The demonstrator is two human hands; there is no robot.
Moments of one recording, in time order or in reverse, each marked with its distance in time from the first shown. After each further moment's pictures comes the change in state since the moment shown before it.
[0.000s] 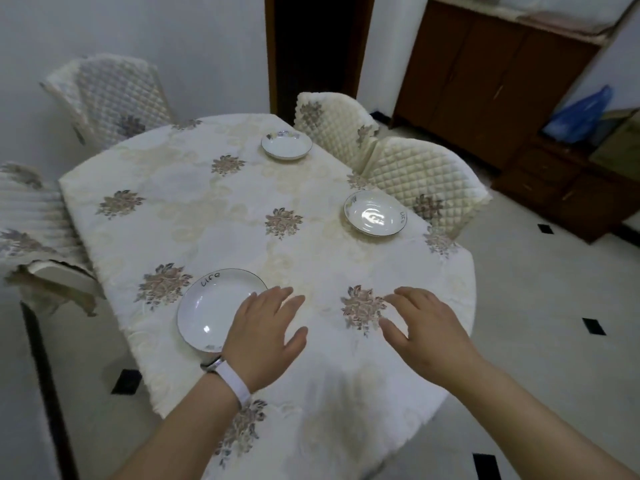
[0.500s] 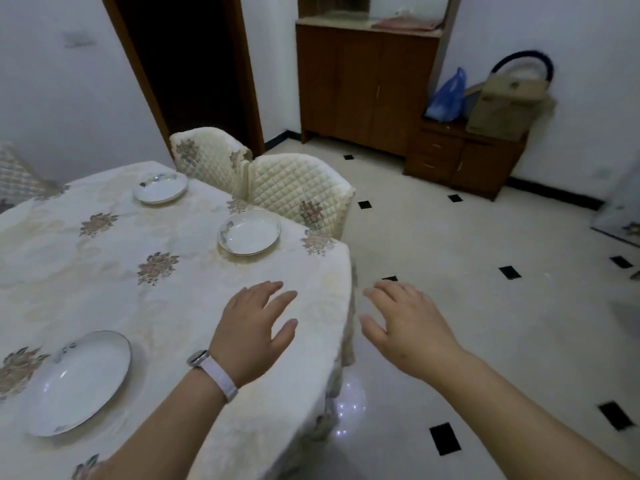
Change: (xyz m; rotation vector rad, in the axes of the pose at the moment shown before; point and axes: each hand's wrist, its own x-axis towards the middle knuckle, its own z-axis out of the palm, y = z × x) left_hand 0.086 0.245 0.061 0.022 -0.025 0.291; right_hand -0.116 0.208 -0.077 0.015 0.138 0.190
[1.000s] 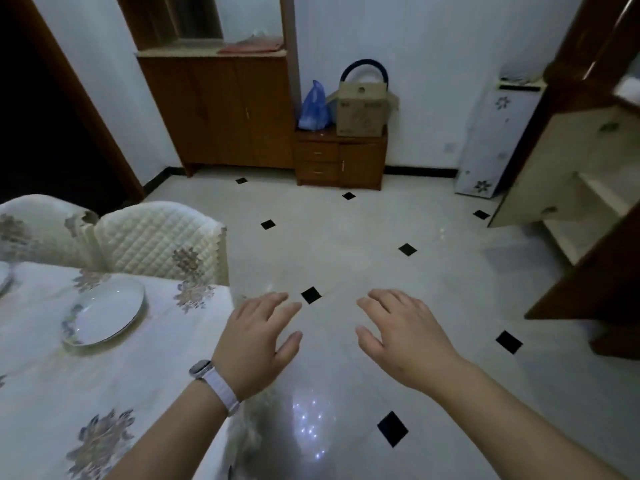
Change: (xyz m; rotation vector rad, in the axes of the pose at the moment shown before) left_hand 0.129 0.182 0.080 -0.047 -0.089 0.440; right_hand -0.084 0.172 -0.065 -0.085 0.095 0.319
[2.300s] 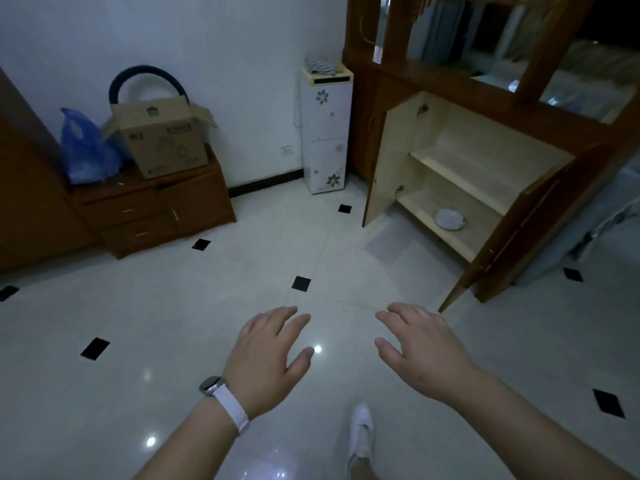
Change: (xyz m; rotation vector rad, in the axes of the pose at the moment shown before) left_hand 0.555 -0.048 0.205 -0.237 -0.241 0.574; right_hand 0.305 0.315 0.034 -0.080 -0.041 0.722
